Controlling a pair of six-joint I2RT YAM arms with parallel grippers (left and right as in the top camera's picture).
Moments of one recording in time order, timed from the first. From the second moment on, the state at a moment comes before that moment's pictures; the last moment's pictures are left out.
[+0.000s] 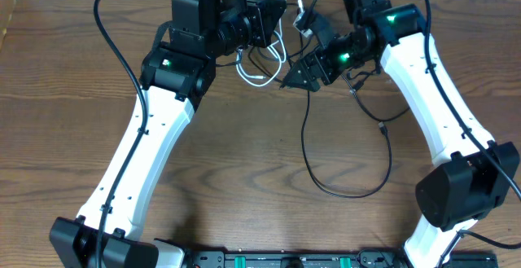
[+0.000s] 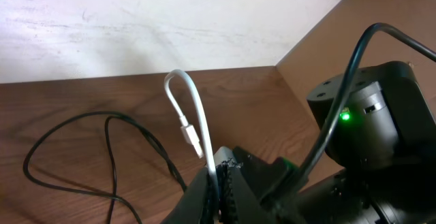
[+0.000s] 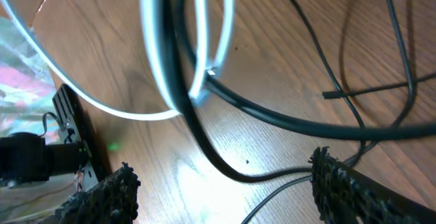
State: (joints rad) left arm -0.33 1.57 1.55 -0.34 0.49 -0.41; right arm 0.33 1.91 1.85 -1.14 -0.70 -0.30
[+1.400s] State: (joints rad) left arm -0.32 1.57 1.55 -0.53 0.04 -0.38; right arm 0.19 1.60 1.85 -1.13 -0.68 -0.21
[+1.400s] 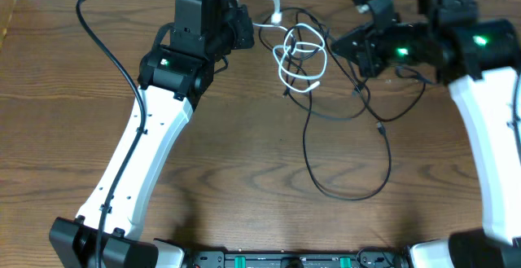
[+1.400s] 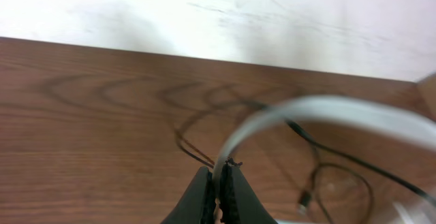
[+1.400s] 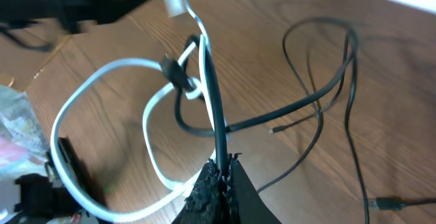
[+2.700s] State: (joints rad) left arm -0.15 1.58 1.55 -0.82 -0.11 -0.33; right arm -0.22 1.63 1.85 -1.24 -0.64 -0.12
